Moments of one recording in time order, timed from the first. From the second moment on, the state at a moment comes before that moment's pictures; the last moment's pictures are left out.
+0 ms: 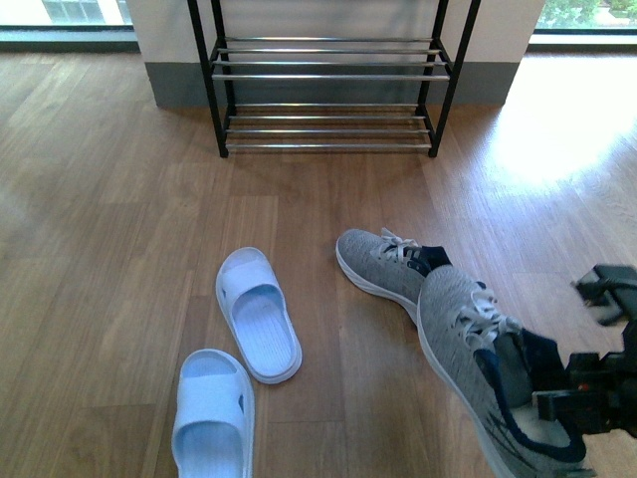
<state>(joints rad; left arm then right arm) 0.00 0.02 0.01 0.00 0.00 -0.01 -0.15 2.16 0.47 0.77 -0.26 -0.04</state>
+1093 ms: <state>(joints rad) 0.00 0.02 0.01 0.00 0.00 -0.01 -0.14 0.78 0.25 0.16 -0.16 0.16</state>
